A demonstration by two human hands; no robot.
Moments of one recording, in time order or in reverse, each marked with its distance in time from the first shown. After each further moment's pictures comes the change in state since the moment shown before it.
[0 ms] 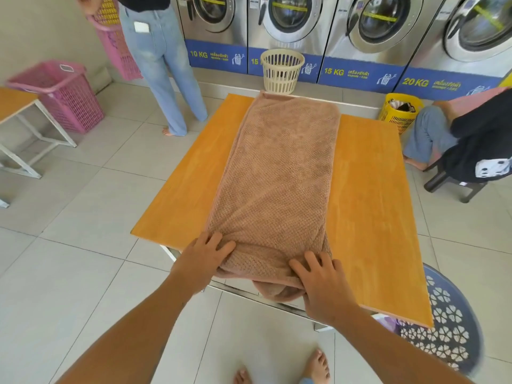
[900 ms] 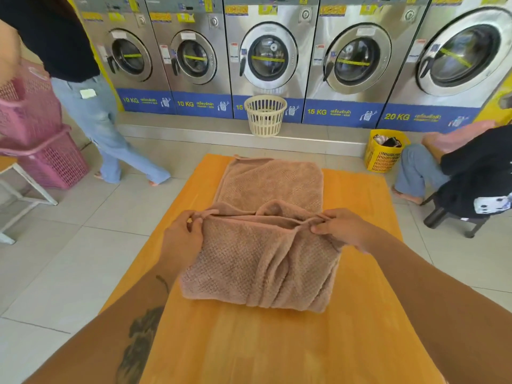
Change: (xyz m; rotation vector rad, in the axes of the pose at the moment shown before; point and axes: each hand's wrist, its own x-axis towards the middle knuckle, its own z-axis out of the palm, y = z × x) left_hand 0.222 -0.068 -0.122 -0.957 0.463 -0.607; right_hand 0.223 0.210 -0.141 1.174 -0.231 0.553
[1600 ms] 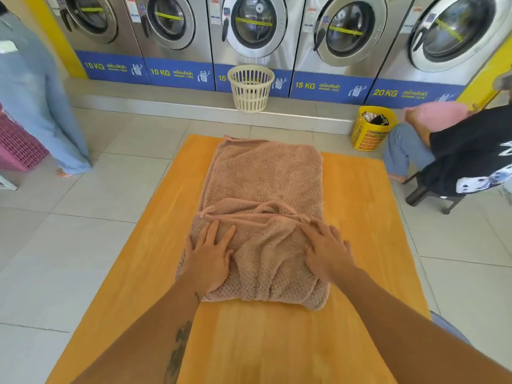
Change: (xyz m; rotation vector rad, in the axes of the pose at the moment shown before) left_hand 0.004 -0.047 0.079 0.797 -0.513 0.300; right_hand 0.030 0.055 0.079 -0.736 0.223 -0.044
